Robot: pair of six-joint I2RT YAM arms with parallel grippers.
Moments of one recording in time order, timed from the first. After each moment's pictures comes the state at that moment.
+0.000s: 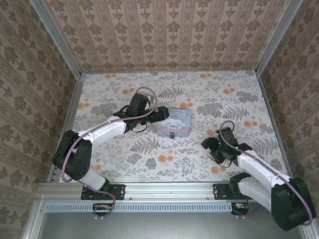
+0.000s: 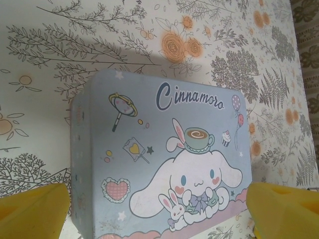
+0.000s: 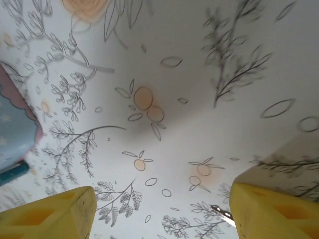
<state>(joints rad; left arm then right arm) -0.64 1.54 0.98 -0.16 0.25 -0.71 0.33 1.01 0.38 -0.44 -0.15 1.17</state>
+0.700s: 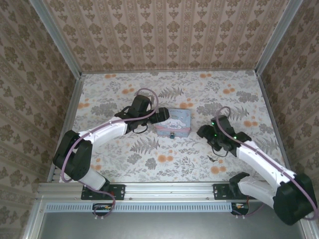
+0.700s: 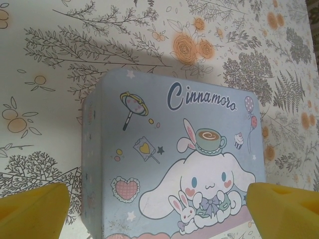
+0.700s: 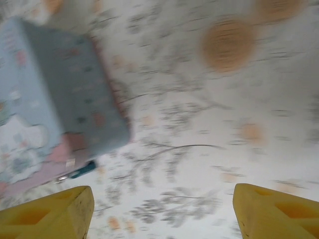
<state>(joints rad) -0.66 1.54 0.97 -0.17 0.18 -0.71 0.36 0.99 0.59 -0.58 -0.03 1.05</state>
